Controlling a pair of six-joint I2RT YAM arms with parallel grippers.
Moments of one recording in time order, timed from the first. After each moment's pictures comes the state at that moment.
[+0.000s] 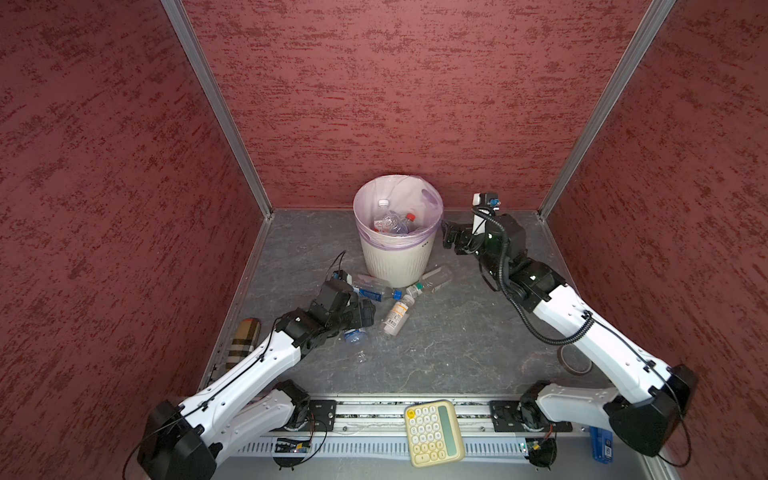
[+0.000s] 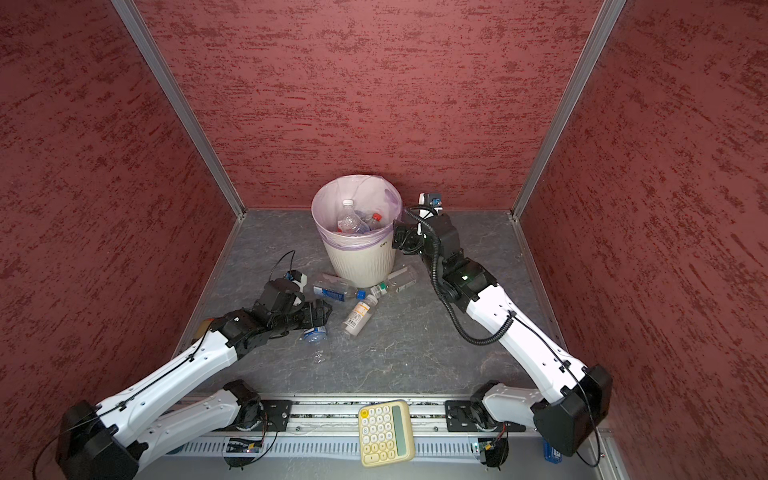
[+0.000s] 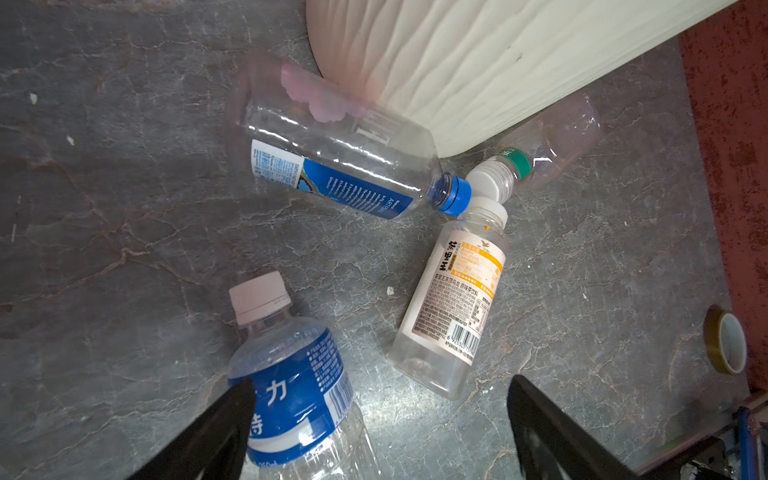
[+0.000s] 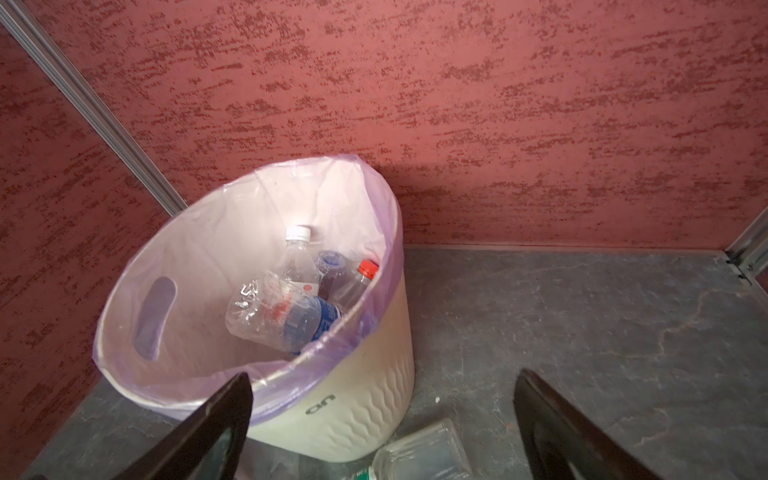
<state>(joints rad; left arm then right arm) -0.60 0.98 0.70 -0.57 -0.02 -0.63 0.58 1.23 1.22 -0.28 0.30 0.33</state>
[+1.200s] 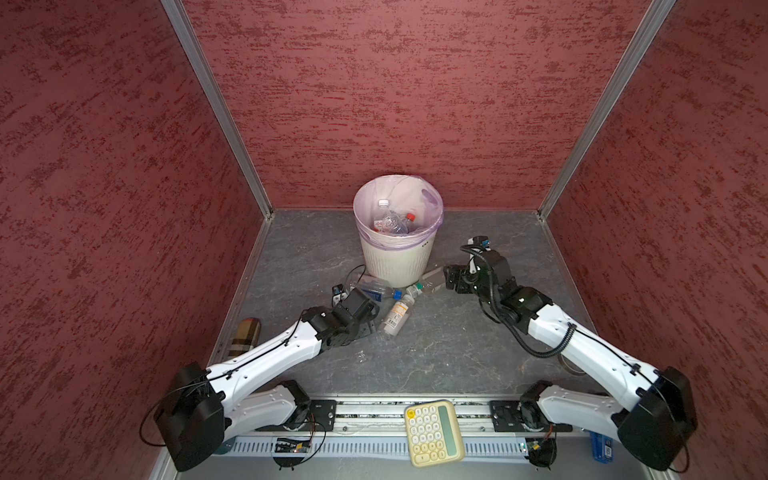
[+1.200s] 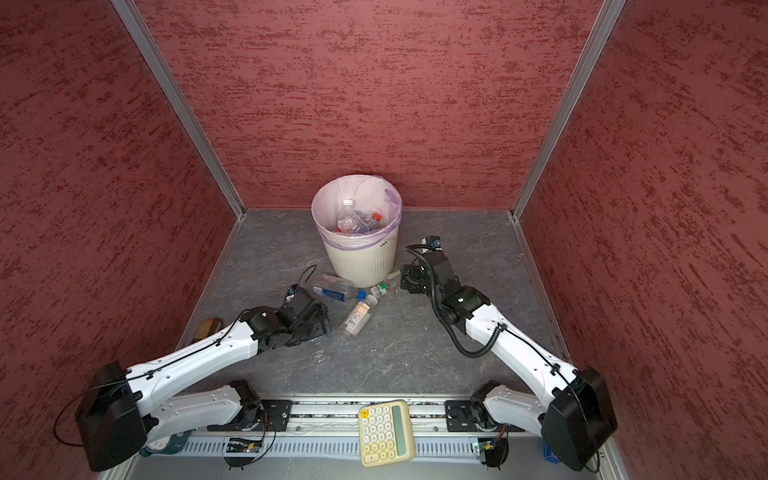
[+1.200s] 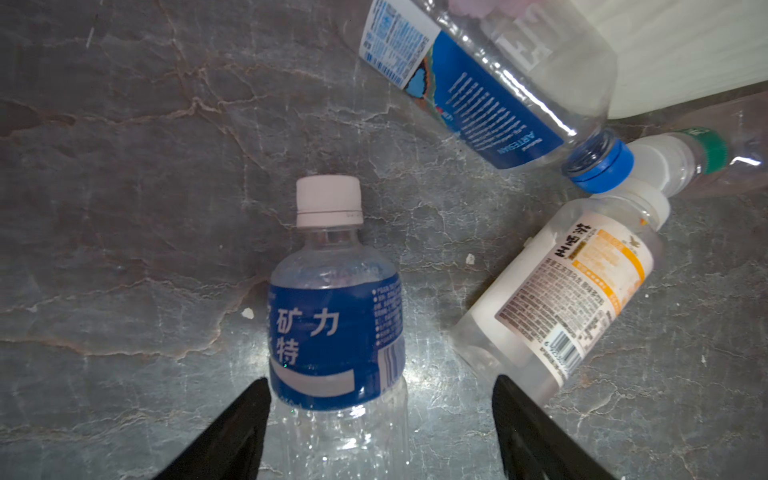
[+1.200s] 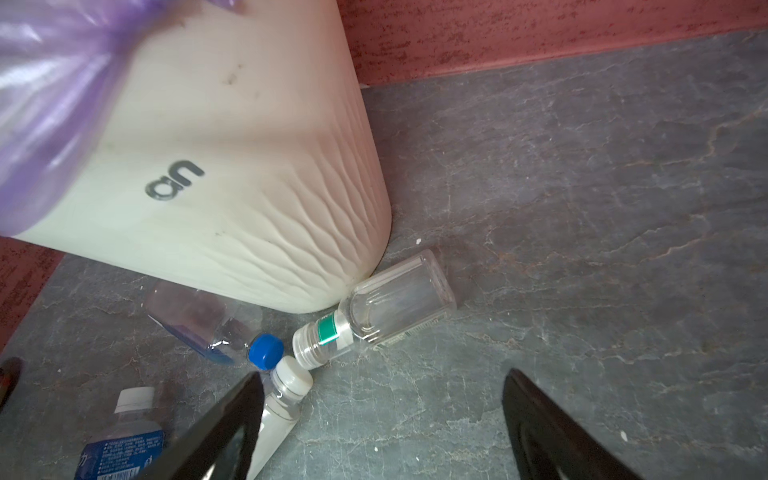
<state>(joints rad) -0.76 1.13 0.72 -0.75 -0.23 -1.04 0.57 1.17 0.88 -0.32 0.19 0.48</state>
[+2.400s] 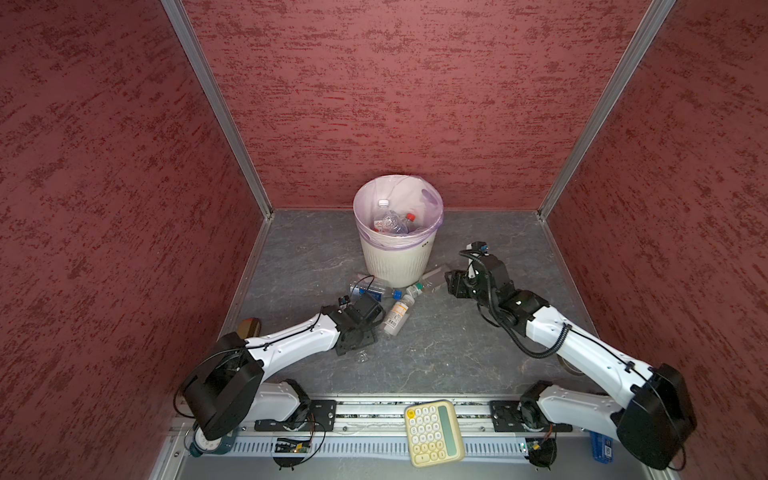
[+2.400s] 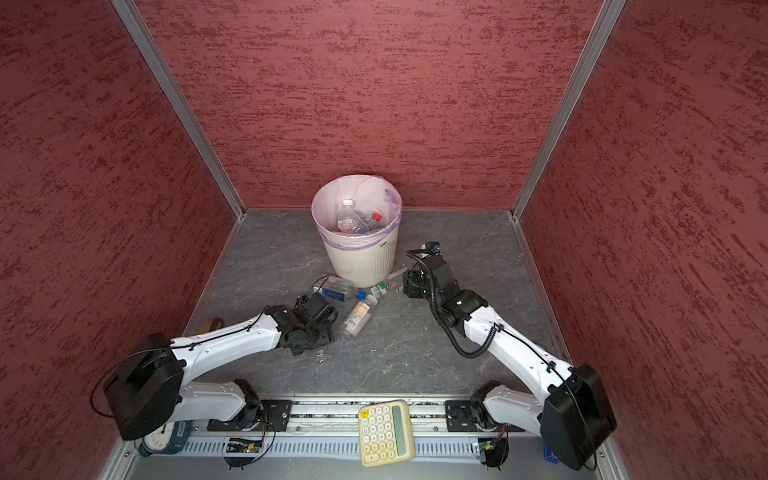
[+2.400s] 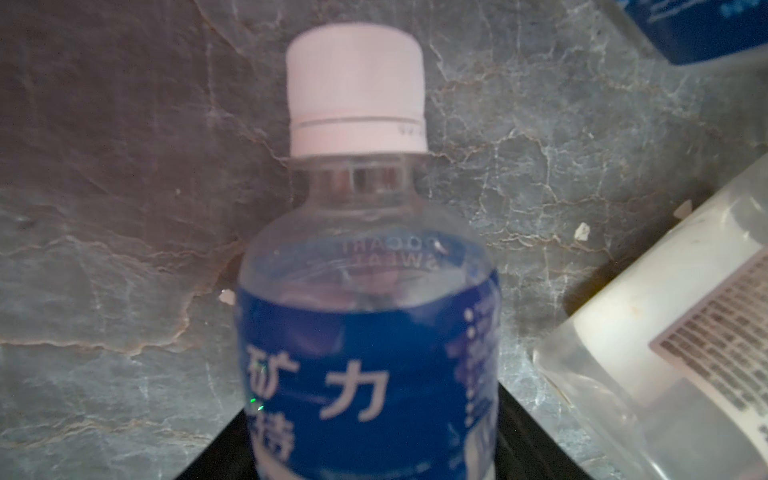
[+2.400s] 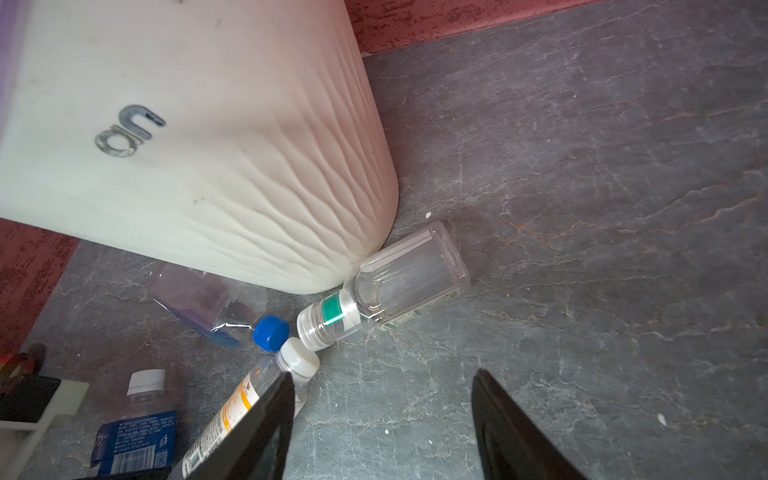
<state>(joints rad) -0.76 1.32 0.67 -0.69 -0.13 -1.06 0.57 1.18 0.84 -0.29 0.14 0.53</state>
